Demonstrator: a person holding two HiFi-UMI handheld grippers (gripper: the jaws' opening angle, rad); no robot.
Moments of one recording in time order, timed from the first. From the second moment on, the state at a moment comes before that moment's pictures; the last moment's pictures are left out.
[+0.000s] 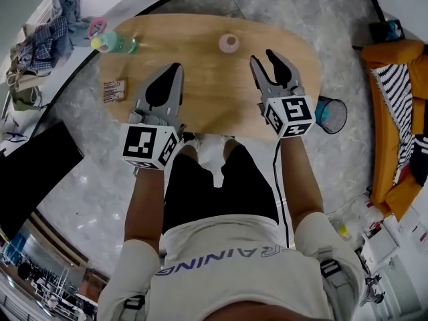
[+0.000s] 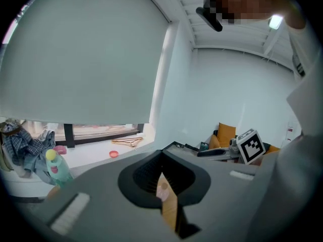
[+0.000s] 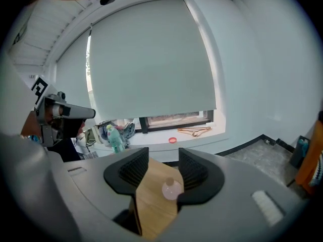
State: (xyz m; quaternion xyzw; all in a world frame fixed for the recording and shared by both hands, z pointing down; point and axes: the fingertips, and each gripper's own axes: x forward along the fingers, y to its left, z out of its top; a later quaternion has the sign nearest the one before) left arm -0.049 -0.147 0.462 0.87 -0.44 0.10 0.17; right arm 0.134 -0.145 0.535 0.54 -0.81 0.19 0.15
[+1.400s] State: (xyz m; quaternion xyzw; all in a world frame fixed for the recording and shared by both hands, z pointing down) left arm -0.068 -0.143 0.594 0.84 -0.45 0.15 0.25; right arm 0.090 -0.232 0.809 0.48 -0.79 0.24 0.28
